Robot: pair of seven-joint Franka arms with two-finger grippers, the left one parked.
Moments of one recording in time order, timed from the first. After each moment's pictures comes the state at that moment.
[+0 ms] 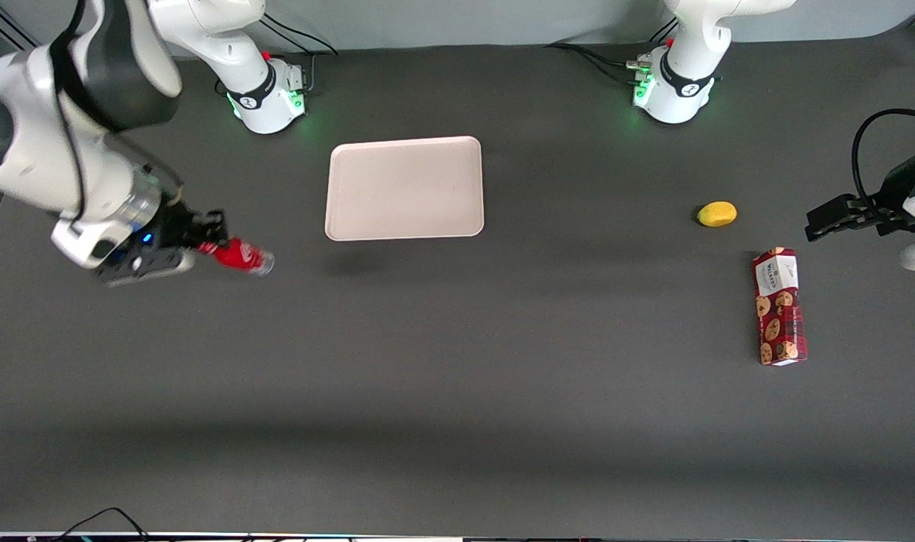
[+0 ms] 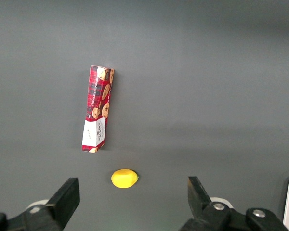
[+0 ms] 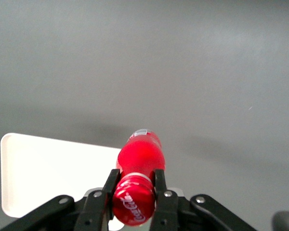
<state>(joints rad) 0.19 -0.07 0.06 -1.95 0.08 1.80 0.11</state>
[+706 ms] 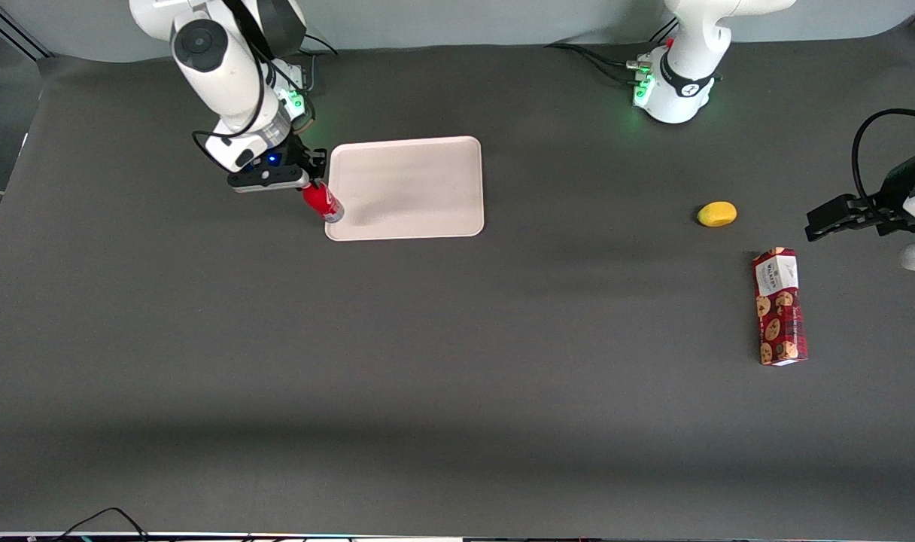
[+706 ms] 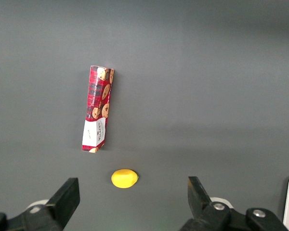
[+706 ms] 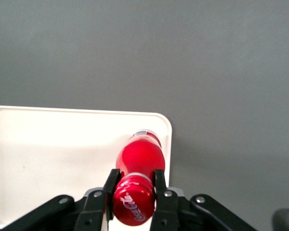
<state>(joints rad) 0.19 -0.36 0.36 -2.56 0.20 2.21 0.37</state>
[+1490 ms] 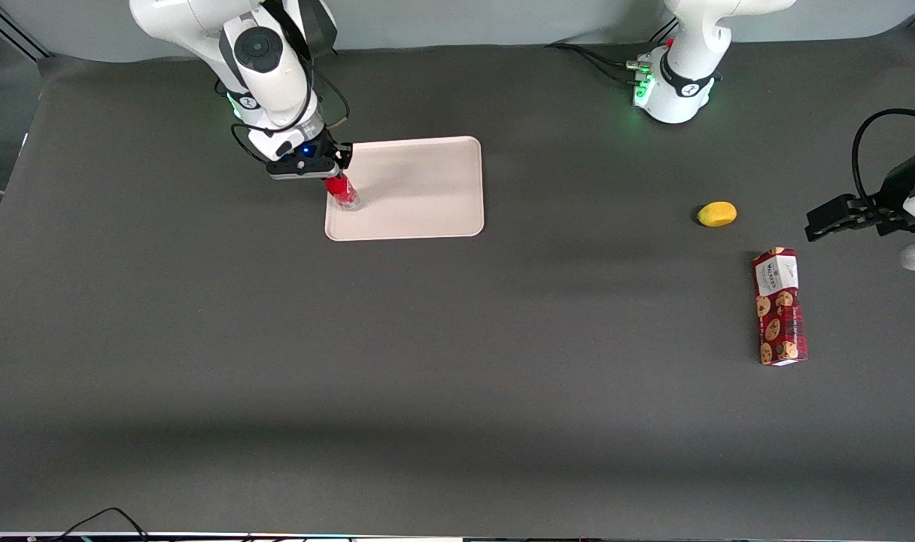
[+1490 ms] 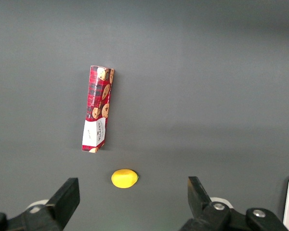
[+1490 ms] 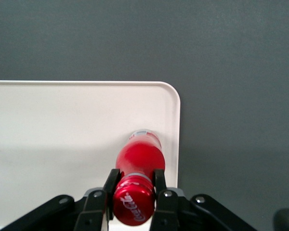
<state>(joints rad) 0.18 -0.36 0.50 -2.69 0.23 2.32 0.48</state>
